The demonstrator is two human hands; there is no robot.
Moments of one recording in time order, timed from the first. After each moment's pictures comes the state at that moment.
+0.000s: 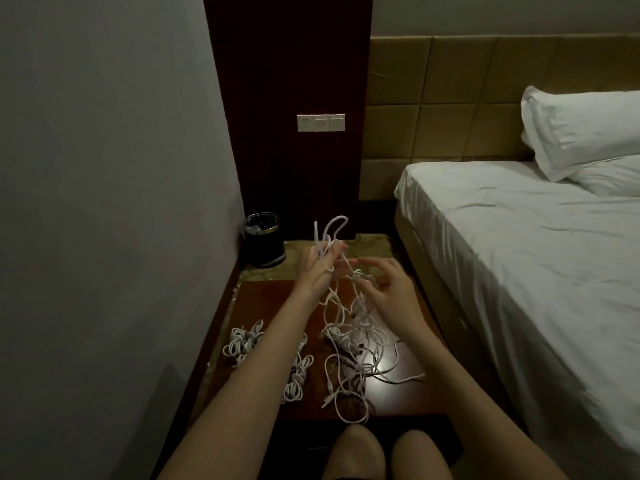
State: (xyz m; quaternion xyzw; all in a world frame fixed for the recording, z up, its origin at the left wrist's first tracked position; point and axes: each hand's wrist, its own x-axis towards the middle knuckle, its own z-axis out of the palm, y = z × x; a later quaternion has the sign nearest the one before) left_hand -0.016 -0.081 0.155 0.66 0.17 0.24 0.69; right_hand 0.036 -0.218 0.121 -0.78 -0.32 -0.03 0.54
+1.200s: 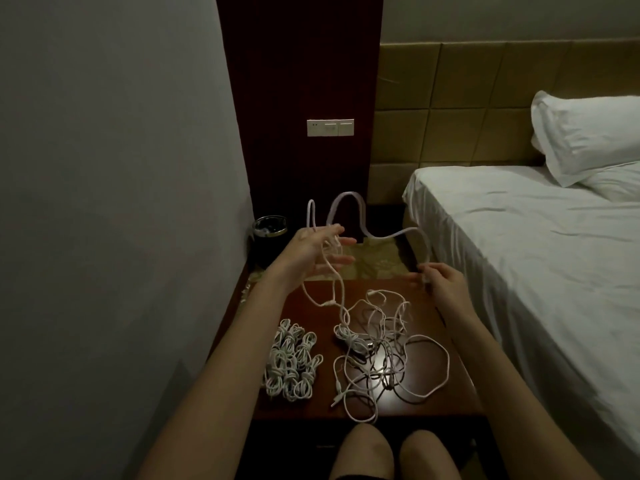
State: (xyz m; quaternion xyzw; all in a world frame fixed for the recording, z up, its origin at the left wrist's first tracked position) left_hand -0.059 -0.062 0.215 0.67 0.15 0.11 0.72; right_hand 0.058 -0.255 0.138 -0.68 -0.11 0.09 0.72
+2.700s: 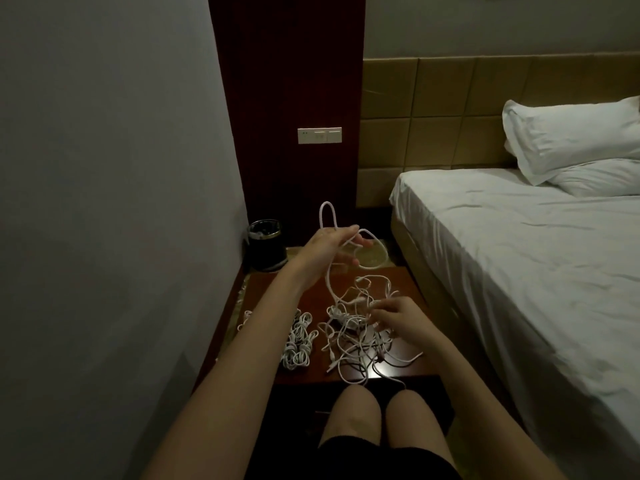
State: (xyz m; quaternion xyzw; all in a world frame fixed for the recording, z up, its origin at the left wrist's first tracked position) left_hand -0.109 -0.125 0.212 0.76 0.10 0.08 0.64; right_hand -0.029 -0.284 0.101 -0.81 -0.28 0.20 0.47
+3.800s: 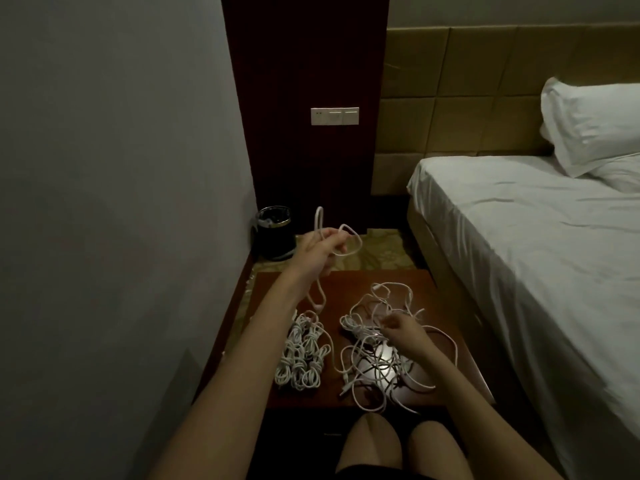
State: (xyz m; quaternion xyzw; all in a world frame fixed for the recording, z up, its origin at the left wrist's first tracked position) left_hand -0.064 -0.058 0.185 0.70 0.13 0.17 0.68; right_hand 0.039 -0.223 0.039 -0.88 -0.24 0.21 0.36
